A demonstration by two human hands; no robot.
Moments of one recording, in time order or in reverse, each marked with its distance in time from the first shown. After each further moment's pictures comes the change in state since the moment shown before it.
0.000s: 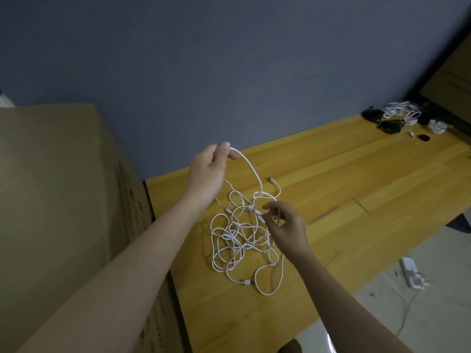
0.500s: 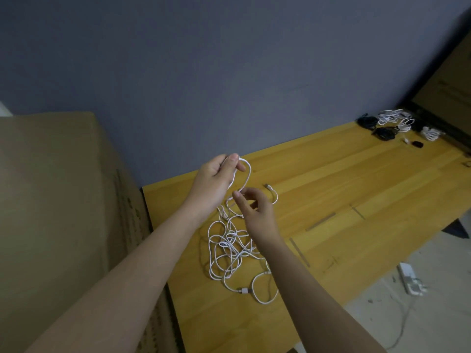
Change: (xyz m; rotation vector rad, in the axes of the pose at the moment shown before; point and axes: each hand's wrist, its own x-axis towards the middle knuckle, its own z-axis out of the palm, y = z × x) left_hand -0.001 0.003 0.009 -0.134 -0.130 0.010; right_hand 0.025 -0.063 0.039 0.261 -0.030 0.214
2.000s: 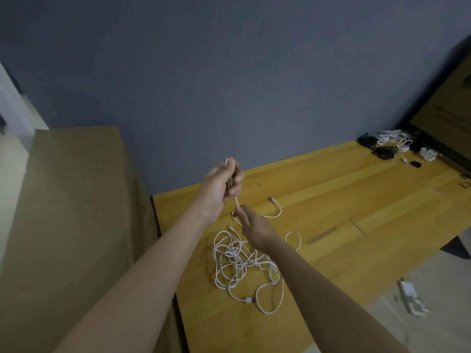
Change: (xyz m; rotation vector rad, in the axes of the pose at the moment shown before) left_hand 0.003 0.016 -0.018 -0.569 -0.144 -0.090; right_hand 0.013 0.003 0.000 -0.523 -0.393 -0.074
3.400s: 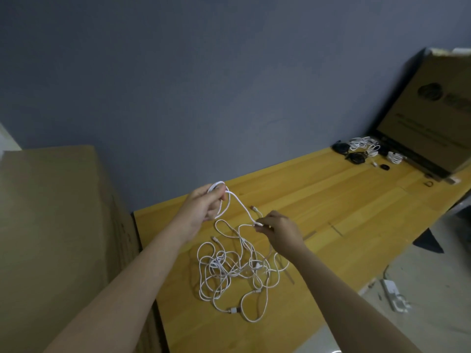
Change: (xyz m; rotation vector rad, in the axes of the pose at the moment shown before) left_hand -0.009 -0.006 0.005 0.286 -0.013 -0.081; right_hand -0.034 0.040 -0.079 -0.333 0.199 -0.022
